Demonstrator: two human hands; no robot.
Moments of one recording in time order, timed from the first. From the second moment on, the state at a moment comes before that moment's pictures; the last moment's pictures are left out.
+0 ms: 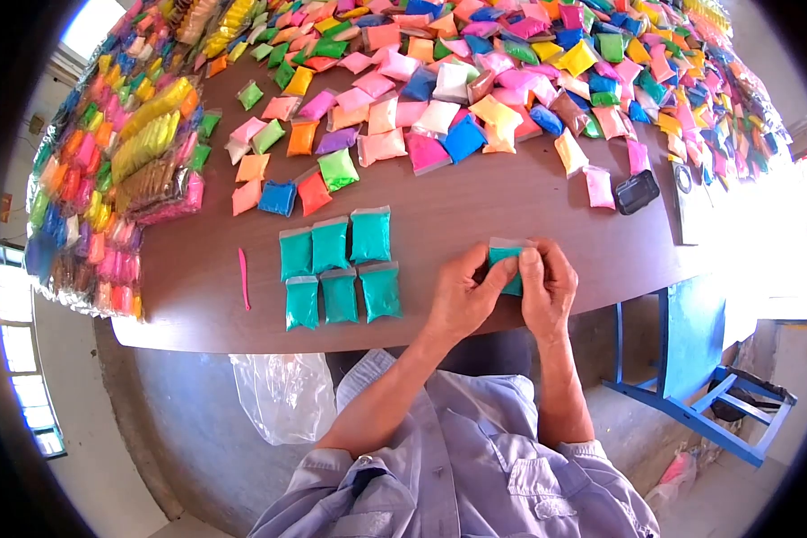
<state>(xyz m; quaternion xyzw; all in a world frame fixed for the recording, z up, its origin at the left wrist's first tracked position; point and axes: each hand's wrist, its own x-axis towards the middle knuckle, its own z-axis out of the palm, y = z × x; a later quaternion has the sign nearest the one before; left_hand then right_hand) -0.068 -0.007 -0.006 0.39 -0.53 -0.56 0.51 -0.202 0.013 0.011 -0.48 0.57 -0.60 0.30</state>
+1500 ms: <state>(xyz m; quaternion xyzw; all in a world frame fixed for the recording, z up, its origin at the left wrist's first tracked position) -0.065 -0.009 0.005 0.39 -0.47 -0.65 0.46 -0.202 0.012 0.010 -0.48 0.60 -0.57 0.30</state>
